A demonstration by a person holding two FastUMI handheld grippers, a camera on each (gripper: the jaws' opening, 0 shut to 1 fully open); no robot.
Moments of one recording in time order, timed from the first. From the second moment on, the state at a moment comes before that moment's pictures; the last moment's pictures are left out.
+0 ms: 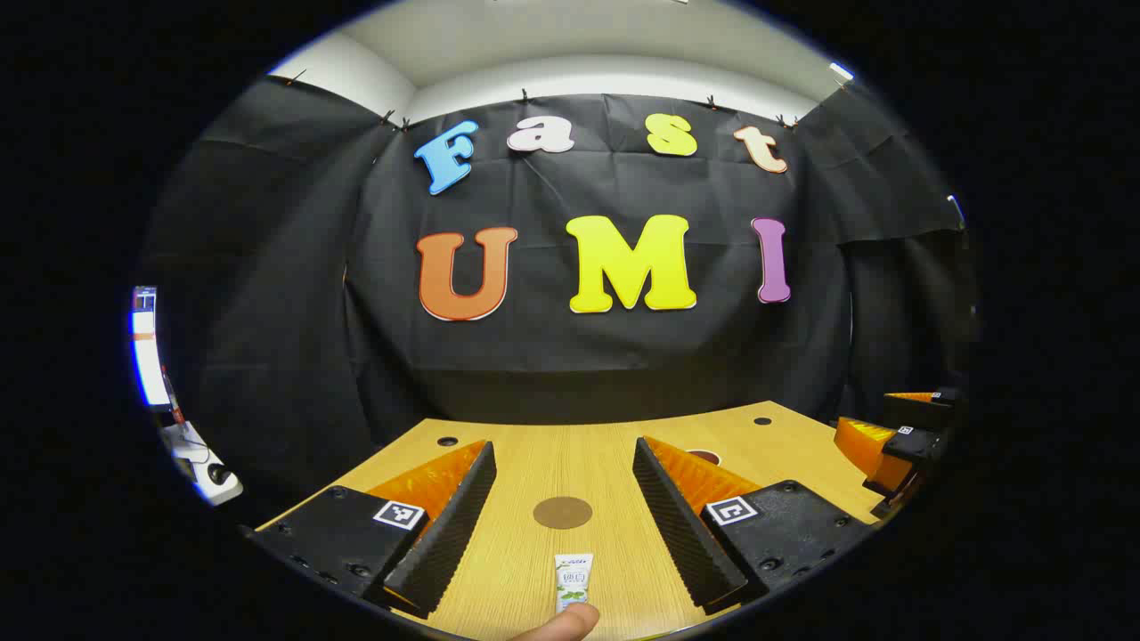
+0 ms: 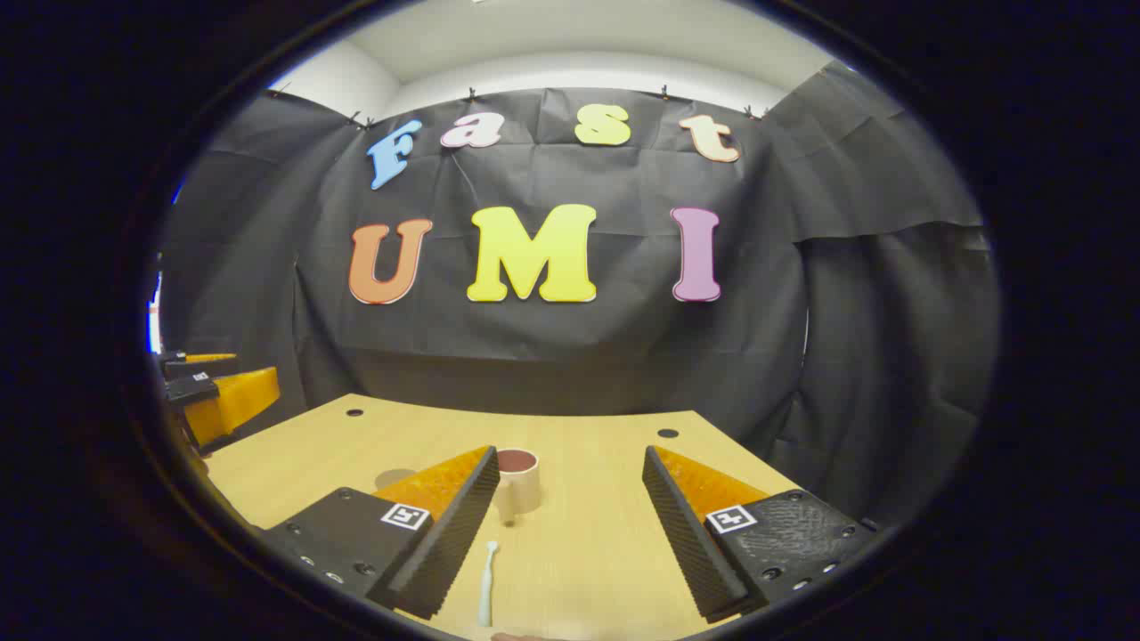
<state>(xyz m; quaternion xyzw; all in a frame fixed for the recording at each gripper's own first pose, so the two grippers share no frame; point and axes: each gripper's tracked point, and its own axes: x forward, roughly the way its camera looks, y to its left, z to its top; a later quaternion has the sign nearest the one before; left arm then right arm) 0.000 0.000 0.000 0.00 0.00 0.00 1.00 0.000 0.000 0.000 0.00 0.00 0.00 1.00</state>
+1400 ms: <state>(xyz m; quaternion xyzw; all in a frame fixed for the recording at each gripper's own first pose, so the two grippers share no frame) -0.004 0.011 -0.039 0.03 0.00 0.02 1.00 0.025 0.032 -0.124 0.00 0.13 0.04 0.99</state>
